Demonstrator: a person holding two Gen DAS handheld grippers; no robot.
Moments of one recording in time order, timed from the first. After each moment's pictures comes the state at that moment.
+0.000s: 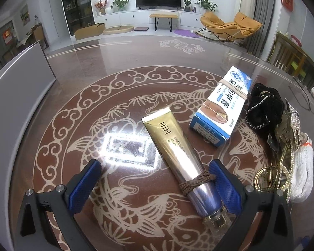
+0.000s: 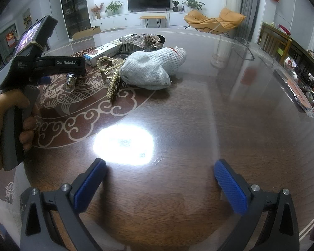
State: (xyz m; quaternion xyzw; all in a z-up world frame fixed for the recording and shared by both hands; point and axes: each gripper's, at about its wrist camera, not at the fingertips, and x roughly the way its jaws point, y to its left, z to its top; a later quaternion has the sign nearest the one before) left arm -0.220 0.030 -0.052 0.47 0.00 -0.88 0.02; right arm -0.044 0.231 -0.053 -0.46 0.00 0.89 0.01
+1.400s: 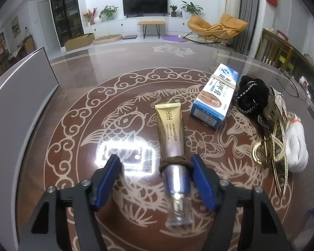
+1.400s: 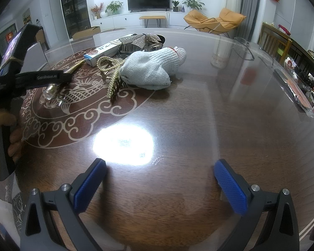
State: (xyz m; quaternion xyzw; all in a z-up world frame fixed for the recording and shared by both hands) left arm -0.175 0.015 -0.041 0.45 -0.02 -0.89 -0.02; right arm -0.043 0.232 -0.053 -0.46 0.00 0.89 0.01
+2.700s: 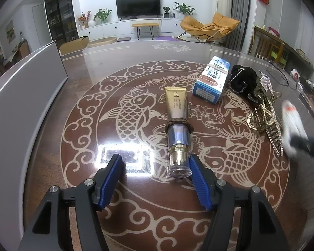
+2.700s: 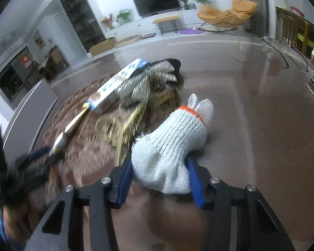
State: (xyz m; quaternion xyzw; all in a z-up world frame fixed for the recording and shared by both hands) left arm -0.135 -0.006 -0.041 0.44 -0.03 -0.90 -0.04; right arm -0.139 0.249 -0.038 -0.45 0.09 0.88 -0.09
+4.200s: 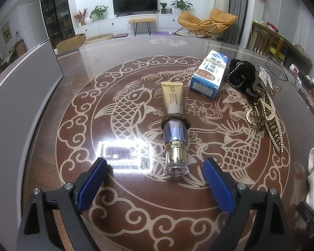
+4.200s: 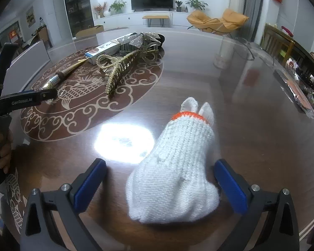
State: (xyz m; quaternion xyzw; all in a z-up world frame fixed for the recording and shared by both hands) left arm -0.136 0.001 -0.045 0.45 -0.03 -0.89 -0.05; right arm -0.043 0.242 -0.056 -0.46 -0.01 0.89 0.00
